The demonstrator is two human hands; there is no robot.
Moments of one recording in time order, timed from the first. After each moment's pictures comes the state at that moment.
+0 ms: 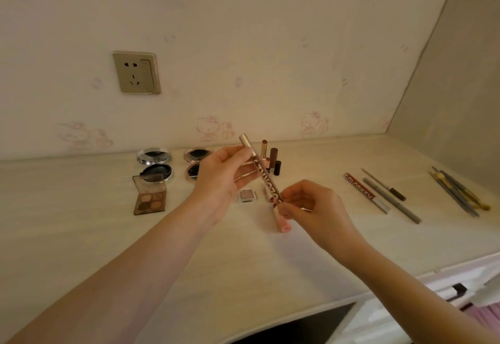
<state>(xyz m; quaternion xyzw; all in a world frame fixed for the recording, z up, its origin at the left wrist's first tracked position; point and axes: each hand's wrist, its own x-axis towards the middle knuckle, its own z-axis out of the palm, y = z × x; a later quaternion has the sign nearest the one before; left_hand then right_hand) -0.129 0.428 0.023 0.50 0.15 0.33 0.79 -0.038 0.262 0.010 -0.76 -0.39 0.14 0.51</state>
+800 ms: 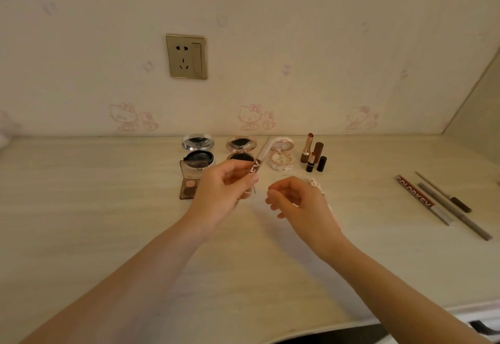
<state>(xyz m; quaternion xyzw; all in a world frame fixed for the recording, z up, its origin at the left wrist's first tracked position) -0.208 0.461 -0.009 0.68 0.25 0.36 0.59 -0.085 0.347 -0.024 -0.71 -0.44 0.18 0.53</state>
